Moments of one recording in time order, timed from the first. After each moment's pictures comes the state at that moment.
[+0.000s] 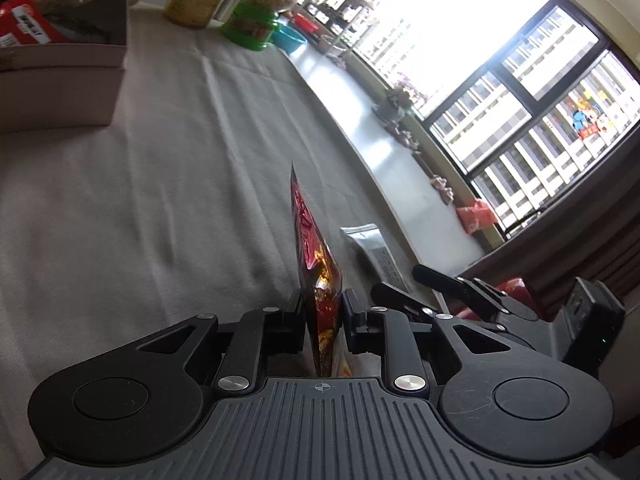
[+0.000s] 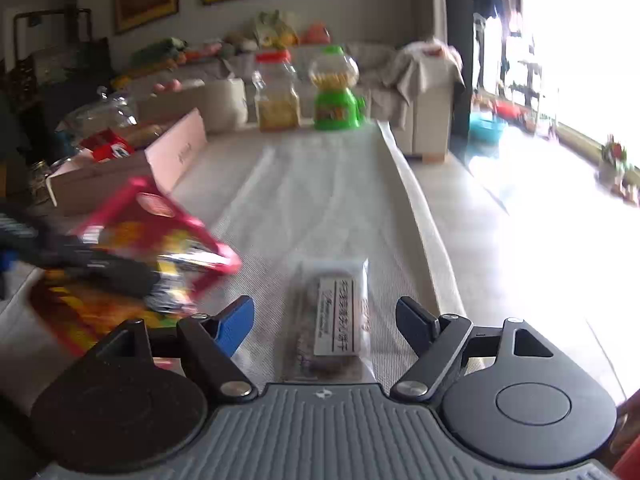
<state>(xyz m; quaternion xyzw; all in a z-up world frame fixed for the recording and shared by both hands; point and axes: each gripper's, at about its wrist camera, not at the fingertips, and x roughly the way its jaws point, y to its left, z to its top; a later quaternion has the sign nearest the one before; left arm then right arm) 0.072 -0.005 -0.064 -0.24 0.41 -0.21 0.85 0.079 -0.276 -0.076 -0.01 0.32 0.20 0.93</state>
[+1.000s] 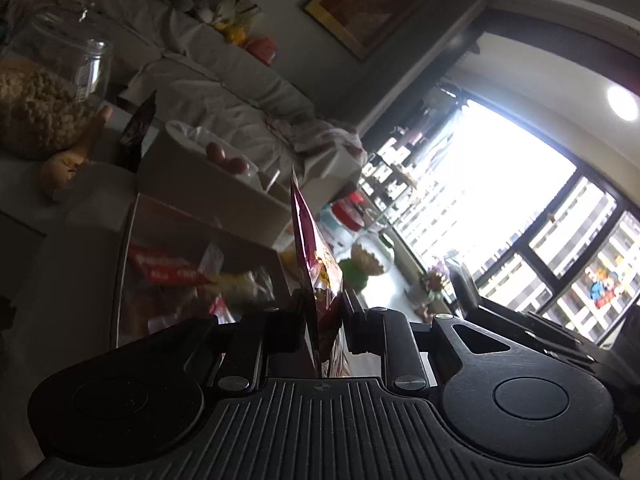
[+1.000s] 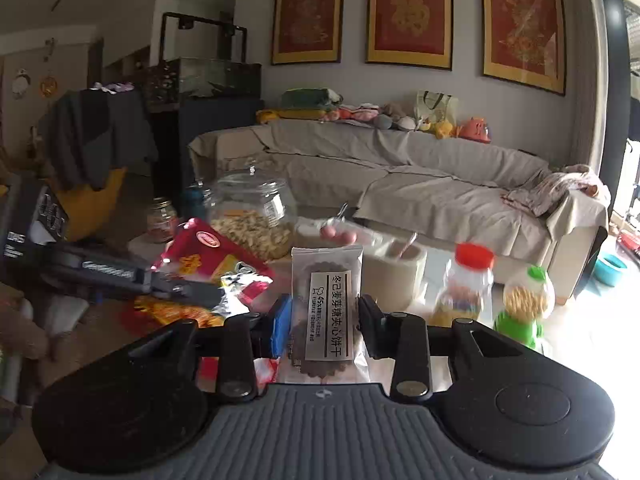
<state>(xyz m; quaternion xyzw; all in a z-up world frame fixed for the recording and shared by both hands) 0.109 0.218 0.039 -0.34 0.21 -0.08 0.91 0.161 -0.079 0.126 -0.10 0.20 0.40 0.89</state>
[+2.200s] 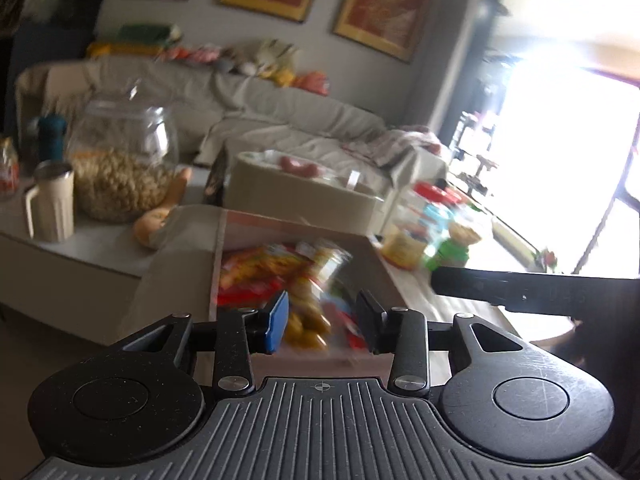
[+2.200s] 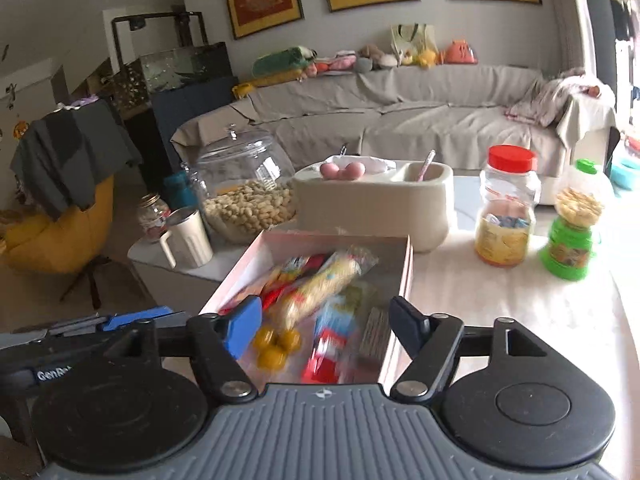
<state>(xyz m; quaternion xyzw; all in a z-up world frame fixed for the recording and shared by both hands) 0.052 0.144 0.026 -0.16 0.21 0.07 0.96 0.186 -0.056 0.048 -0.01 0.30 0.38 0.87</state>
